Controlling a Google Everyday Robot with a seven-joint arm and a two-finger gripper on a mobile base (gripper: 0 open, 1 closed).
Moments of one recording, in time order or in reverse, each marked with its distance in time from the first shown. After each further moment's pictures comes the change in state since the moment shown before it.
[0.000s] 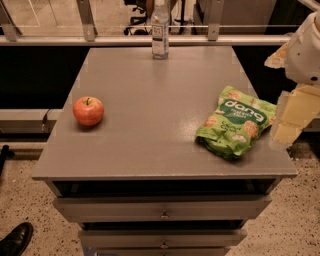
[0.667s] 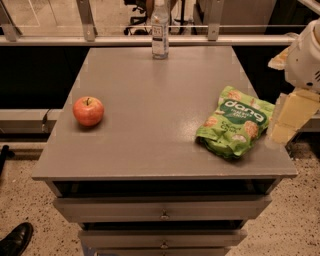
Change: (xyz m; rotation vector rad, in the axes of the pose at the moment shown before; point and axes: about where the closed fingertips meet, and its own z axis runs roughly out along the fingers) arm 0.011 -0.013 0.015 0.044 -0.011 0.052
